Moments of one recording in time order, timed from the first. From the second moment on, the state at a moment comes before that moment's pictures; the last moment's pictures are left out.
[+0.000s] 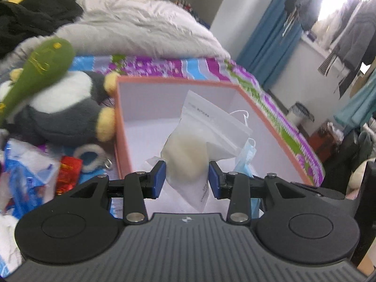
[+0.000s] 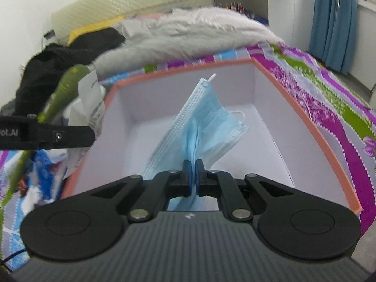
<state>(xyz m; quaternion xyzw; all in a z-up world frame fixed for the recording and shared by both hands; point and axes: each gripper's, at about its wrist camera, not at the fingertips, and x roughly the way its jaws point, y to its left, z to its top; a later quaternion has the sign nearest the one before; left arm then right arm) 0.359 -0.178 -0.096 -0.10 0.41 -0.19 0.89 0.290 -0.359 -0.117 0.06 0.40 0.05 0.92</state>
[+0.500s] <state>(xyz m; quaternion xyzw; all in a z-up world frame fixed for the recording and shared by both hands) 0.356 -0.194 -0.112 -0.08 0.43 -0.19 0.88 0.293 -0.372 -0.130 0.09 0.43 0.05 0.90</state>
